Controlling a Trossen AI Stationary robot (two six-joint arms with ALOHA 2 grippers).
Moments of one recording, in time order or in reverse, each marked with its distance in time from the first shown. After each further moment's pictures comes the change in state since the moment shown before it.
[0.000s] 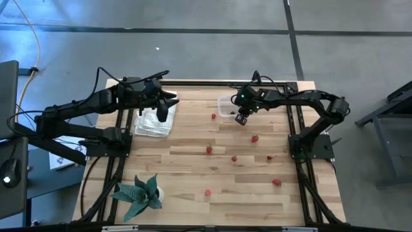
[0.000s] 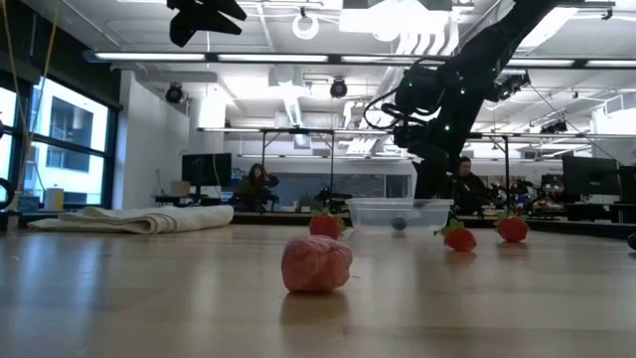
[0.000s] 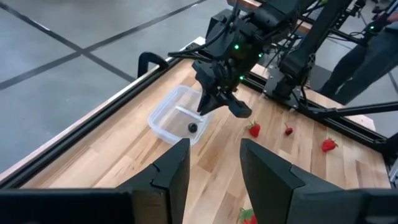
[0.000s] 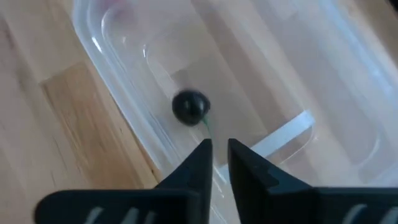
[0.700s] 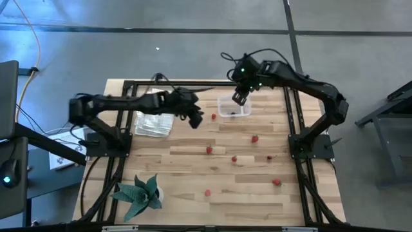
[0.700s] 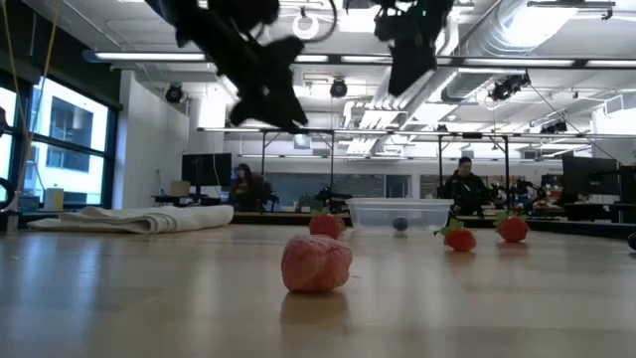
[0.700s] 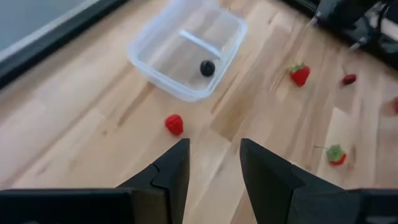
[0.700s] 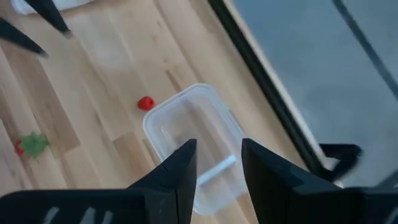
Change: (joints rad) left arm -0.009 0.567 0.000 0.262 0.042 -0.043; right arm 0.066 -0.005 0.789 -0.721 0.126 0.007
